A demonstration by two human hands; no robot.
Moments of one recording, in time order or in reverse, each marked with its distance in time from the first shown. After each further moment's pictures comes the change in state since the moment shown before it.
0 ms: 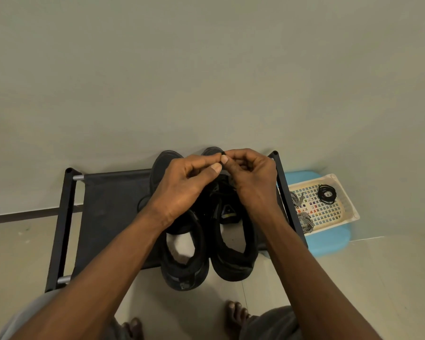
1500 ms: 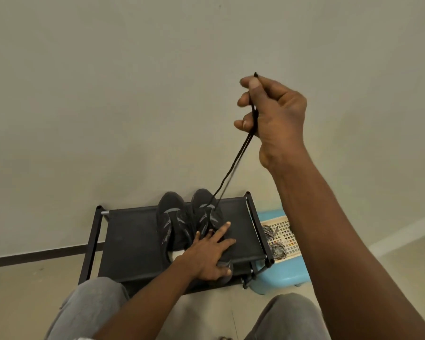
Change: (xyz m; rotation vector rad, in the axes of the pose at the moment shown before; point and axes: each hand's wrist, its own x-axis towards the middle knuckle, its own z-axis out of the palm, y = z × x) left_hand -0.065 -0.029 0.077 1.162 -0.601 0.085; right_hand -0.057 -0.283 -0.077 0.318 0.060 -0.312
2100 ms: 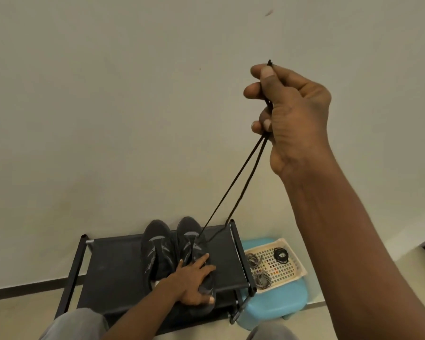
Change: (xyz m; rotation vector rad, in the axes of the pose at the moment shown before) left_hand 0.007 0.000 -0.010 -0.034 -0.101 -0.047; right_hand -0.017 -0.109 -0.022 -0.021 0.077 -0.101
